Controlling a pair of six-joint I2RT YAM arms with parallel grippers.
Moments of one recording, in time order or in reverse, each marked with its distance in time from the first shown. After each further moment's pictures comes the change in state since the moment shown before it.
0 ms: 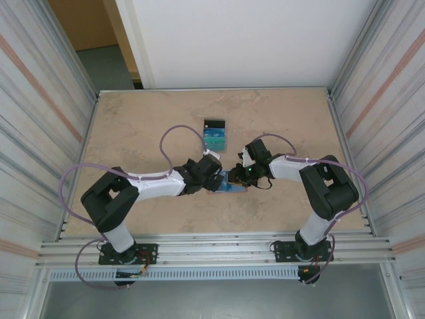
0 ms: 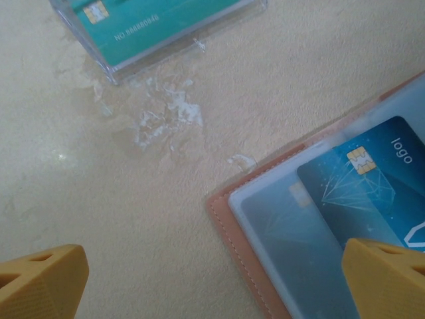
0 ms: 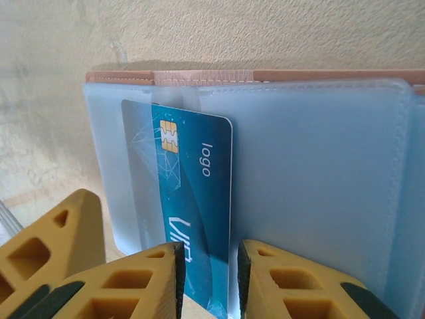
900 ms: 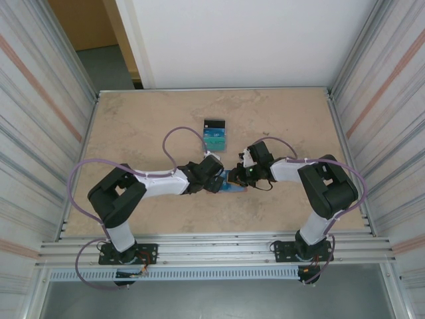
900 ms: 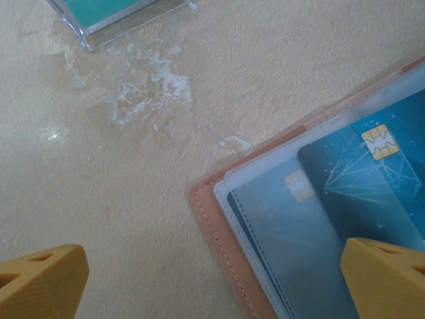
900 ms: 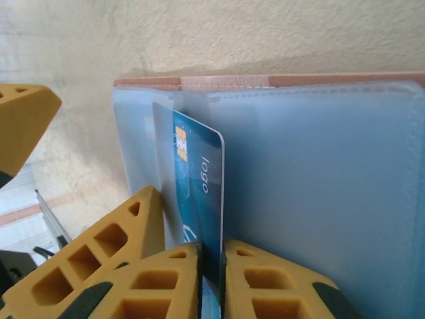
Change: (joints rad) left arm 0.003 0.057 0.021 -0.026 0.019 -0.047; right arm -0.012 0.012 -0.062 0.169 -0.092 0.087
